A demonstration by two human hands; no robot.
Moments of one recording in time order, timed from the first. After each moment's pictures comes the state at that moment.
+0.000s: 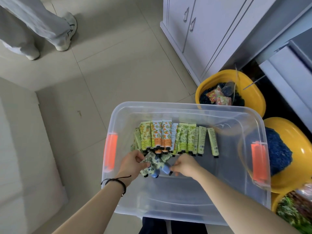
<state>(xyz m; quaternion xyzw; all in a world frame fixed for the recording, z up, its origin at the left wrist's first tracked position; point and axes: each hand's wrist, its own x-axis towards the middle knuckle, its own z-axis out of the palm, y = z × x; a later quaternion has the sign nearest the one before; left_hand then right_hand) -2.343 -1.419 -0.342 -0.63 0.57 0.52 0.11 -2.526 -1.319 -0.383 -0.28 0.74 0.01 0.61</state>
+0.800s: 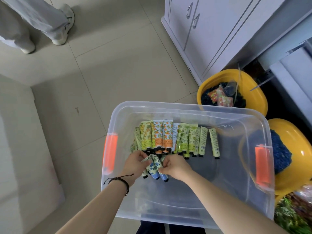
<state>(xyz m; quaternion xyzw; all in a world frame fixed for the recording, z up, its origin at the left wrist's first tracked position) -2.351 -1.415 -0.356 -0.64 0.50 0.57 0.08 -2.496 -1.332 -0.382 -0.31 0.74 -0.04 0.60</state>
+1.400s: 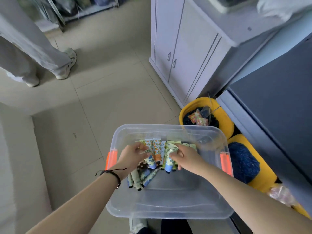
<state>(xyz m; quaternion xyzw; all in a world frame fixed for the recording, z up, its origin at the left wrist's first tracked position) -2.388 -1.463 -0.240 -0.54 0.61 0.58 0.03 -2.569 -1.345 -0.234 -0.37 0.76 -0.14 0.51</state>
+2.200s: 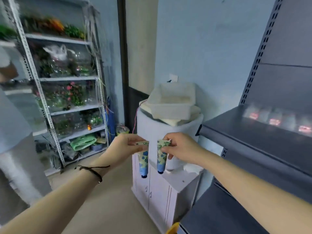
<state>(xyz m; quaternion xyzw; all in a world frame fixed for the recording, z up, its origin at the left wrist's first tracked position) -2.482 -1.568 0.321 -0.24 0.84 0.44 -0.23 -2.648 -1.437 0.330 -0.54 0.77 -0.31 0.16</state>
